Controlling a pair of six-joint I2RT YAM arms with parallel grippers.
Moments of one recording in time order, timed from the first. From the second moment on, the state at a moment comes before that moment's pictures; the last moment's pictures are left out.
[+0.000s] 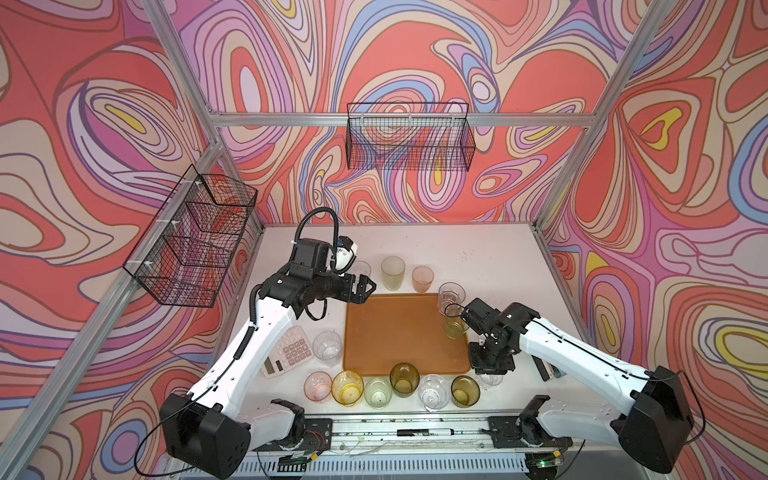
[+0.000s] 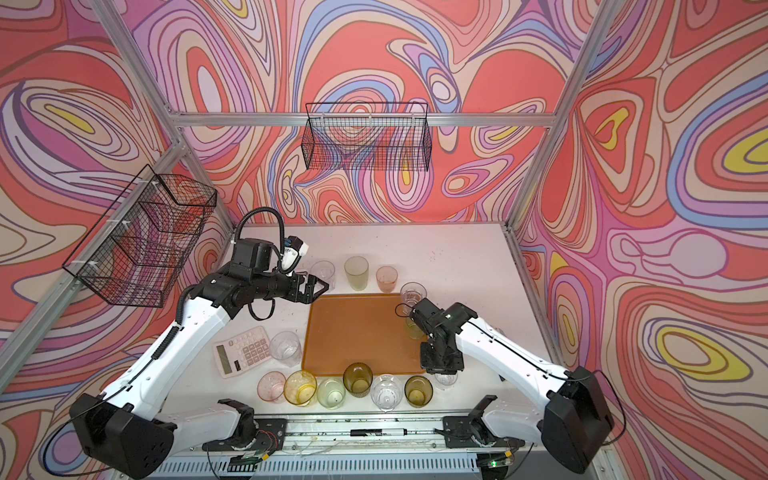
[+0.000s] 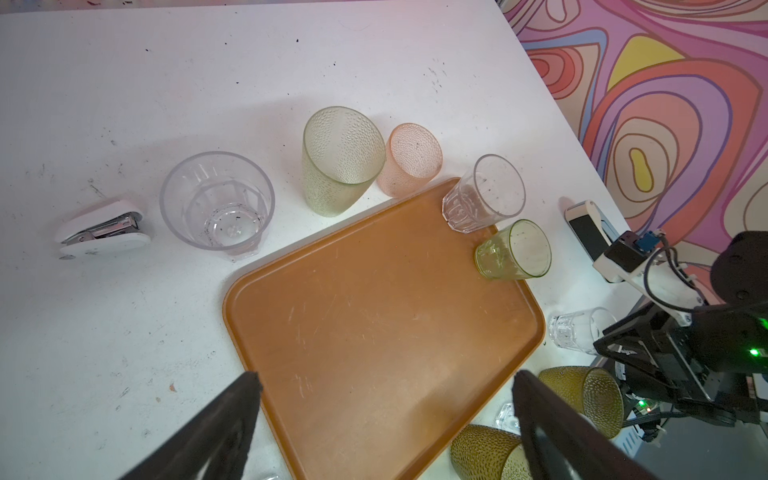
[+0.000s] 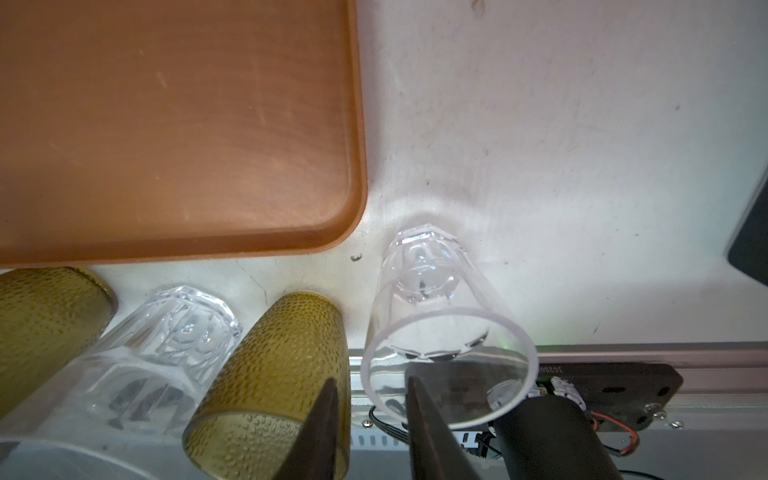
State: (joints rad) left arm -0.32 1.24 1.20 -0.74 0.39 -0.13; right arm 0.65 1.22 0.88 -1.24 -0.07 0.72
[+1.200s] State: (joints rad) left arm -0.32 1.24 1.20 -0.74 0.40 -0.13; right arm 0.65 1.25 0.84 -1.21 -0.06 0.72
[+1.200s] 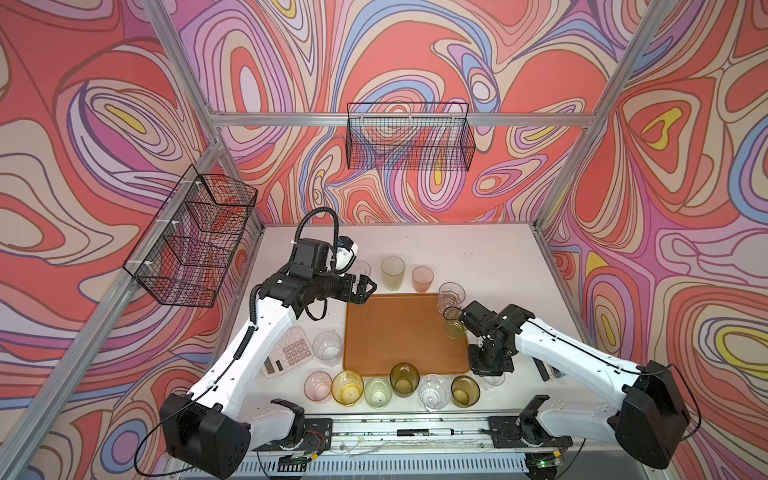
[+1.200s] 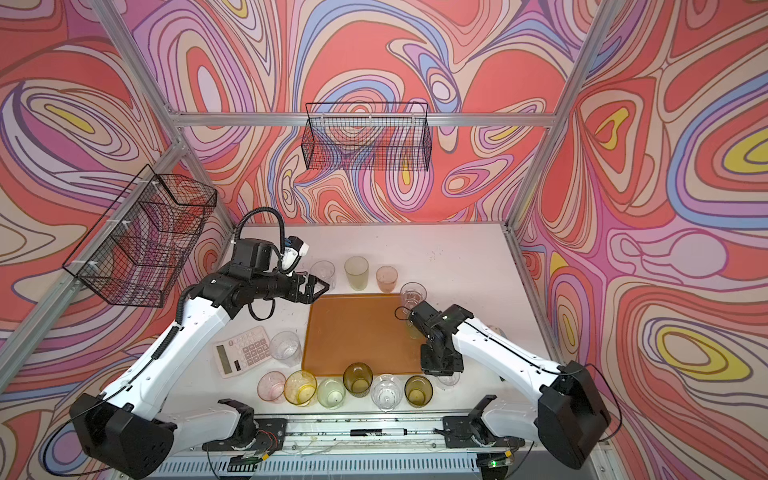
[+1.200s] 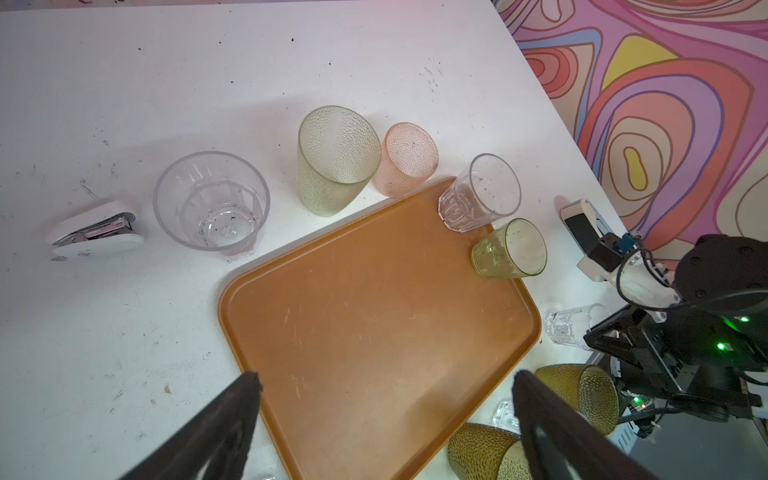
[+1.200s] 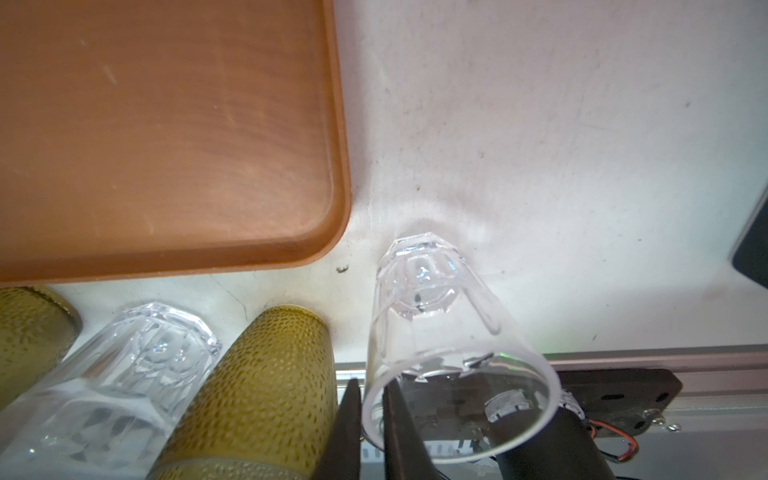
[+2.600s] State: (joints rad) left arm -0.32 1.24 1.20 -0.74 0.40 -0.14; right arm 0.65 1.38 1.12 -1.28 0.06 0.61
